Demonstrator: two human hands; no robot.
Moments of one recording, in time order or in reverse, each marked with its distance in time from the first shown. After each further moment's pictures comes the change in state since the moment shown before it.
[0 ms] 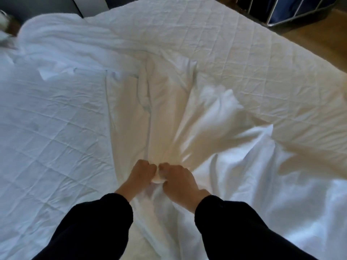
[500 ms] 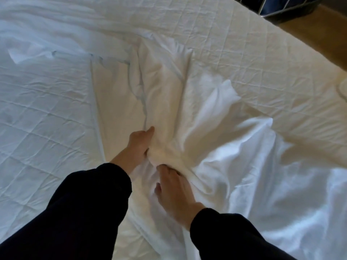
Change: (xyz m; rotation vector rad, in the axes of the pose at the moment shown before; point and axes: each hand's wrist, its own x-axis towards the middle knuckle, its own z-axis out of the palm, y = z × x) left_hand 0.048 0.030 -0.009 -0.721 -0.041 -0.055; right_hand -0.013 -0.006 0.045 -0.069 0.230 -0.026
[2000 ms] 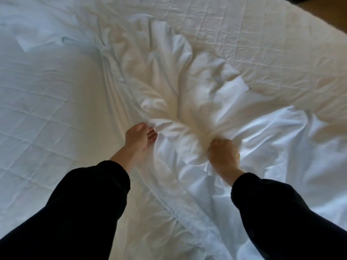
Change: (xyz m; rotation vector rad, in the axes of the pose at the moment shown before) left_hand 0.021 -0.026 -0.076 -0.230 -0.005 0.018; right_hand 0.032 0.020 -0.013 -0.063 0.053 0.693
